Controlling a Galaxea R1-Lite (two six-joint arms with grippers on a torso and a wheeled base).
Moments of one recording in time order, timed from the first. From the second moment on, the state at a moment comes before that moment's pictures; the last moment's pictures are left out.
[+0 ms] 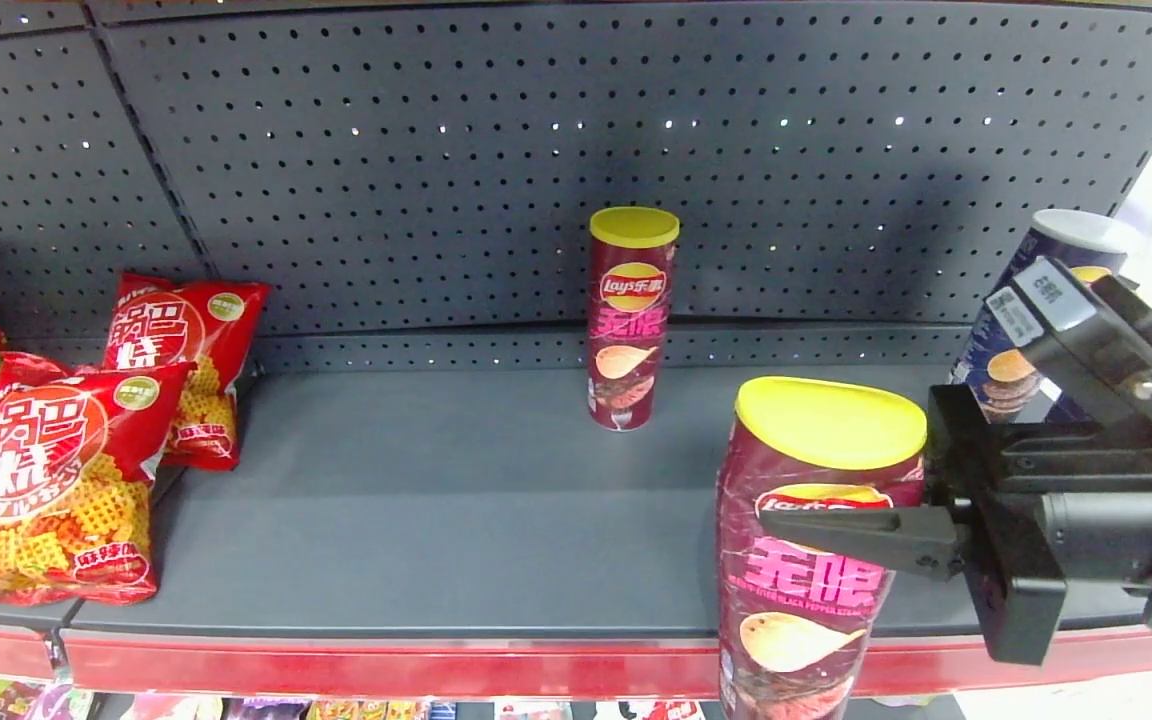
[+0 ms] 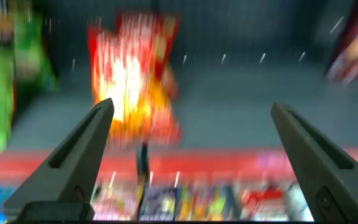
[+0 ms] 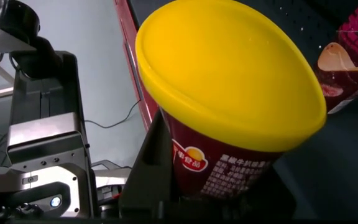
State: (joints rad) left arm -0.03 0.16 -0.26 -0.06 0.02 0.02; right arm 0.64 1.34 -0.82 -0.19 0.53 -0.32
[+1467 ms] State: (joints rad) left arm -0.38 1.74 -0.94 -0.64 -0.68 0.30; right arm 0.67 1.34 -0.94 -0.19 0.53 -0.17
